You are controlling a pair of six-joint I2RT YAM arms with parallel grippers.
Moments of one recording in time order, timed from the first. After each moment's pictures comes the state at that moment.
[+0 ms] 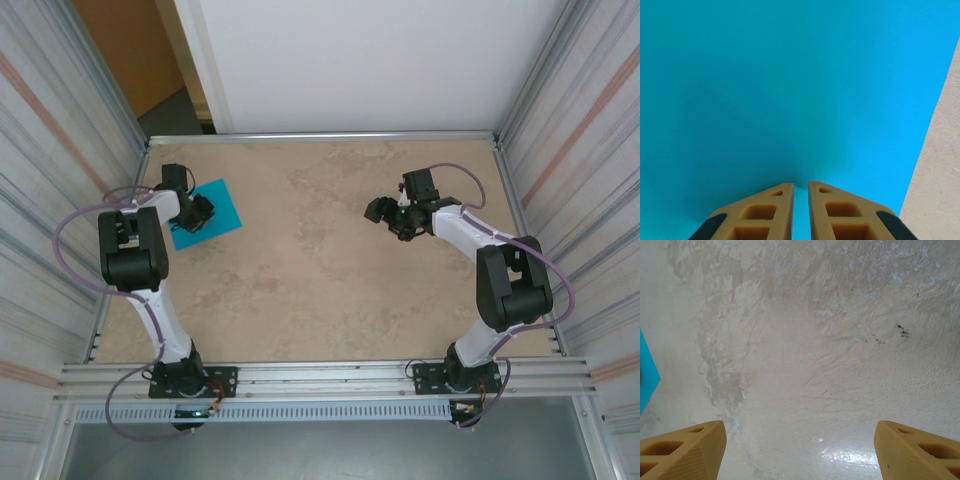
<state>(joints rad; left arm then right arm) 0.13 1.99 1.29 -0.44 0.19 -0.64 0.27 1.66 1.06 -0.37 -0.31 0.70</state>
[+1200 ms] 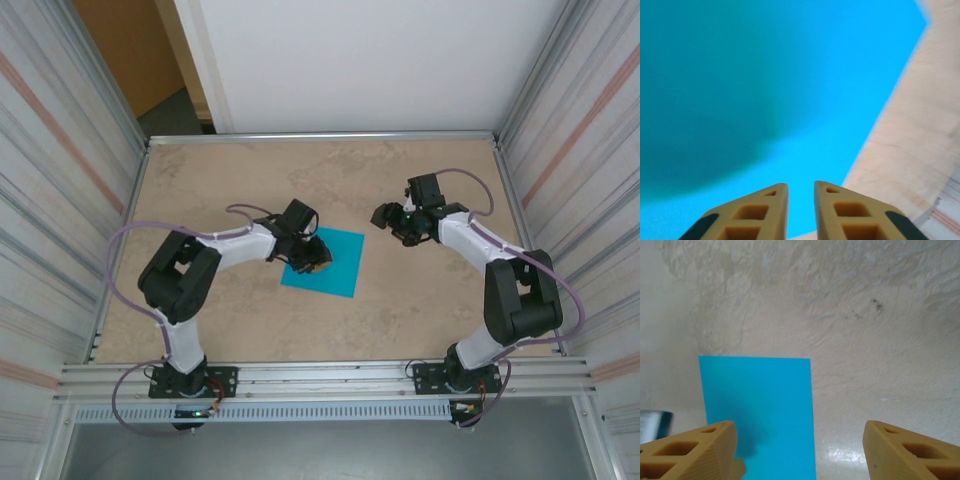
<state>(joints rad) -0.64 1.82 1.11 -0.33 0.41 -1.01 0.28 1.56 1.00 -0.42 -0.30 0.73</state>
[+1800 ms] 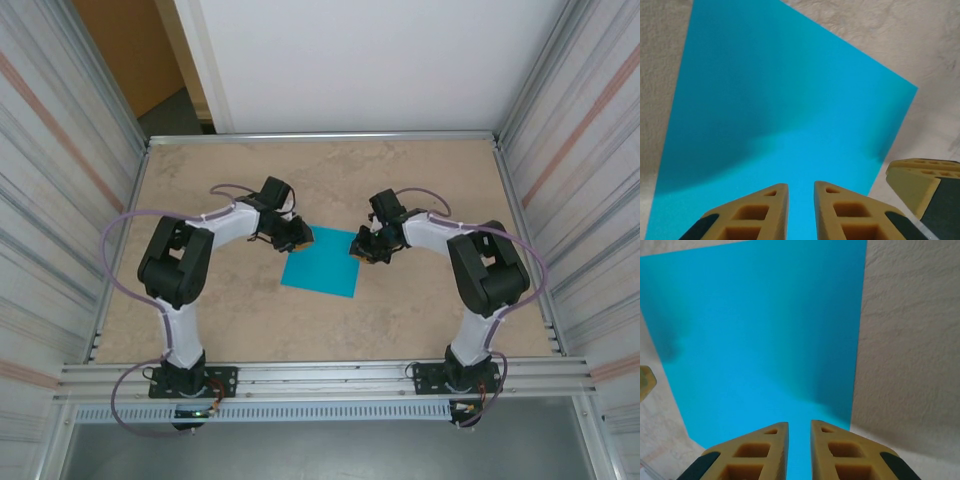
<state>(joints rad) -0.46 1.94 1.25 -0.46 0.49 -0.73 0.44 1.81 1.05 -0.41 -0.40 0.78</state>
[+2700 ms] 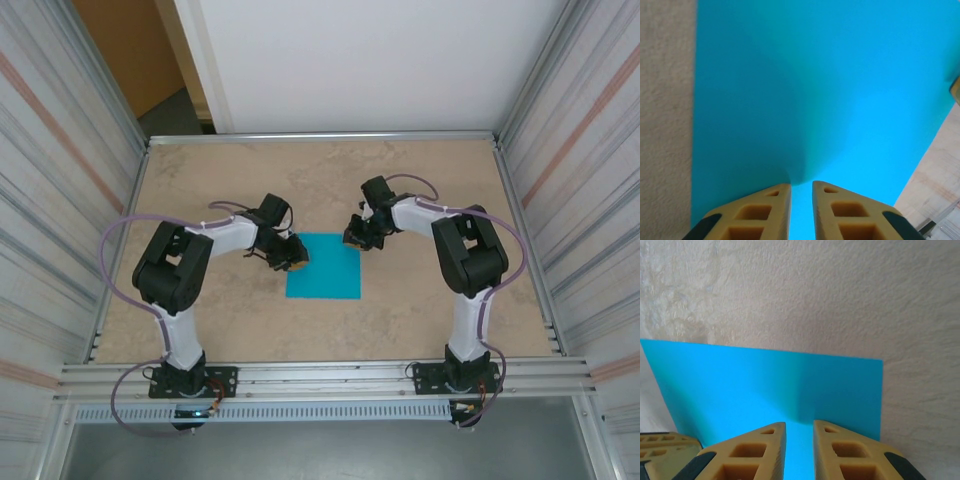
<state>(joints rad) -0.49 1.87 1.09 -0.45 0.48 -0.77 0.43 1.97 1.25 -0.48 -0.40 0.68</state>
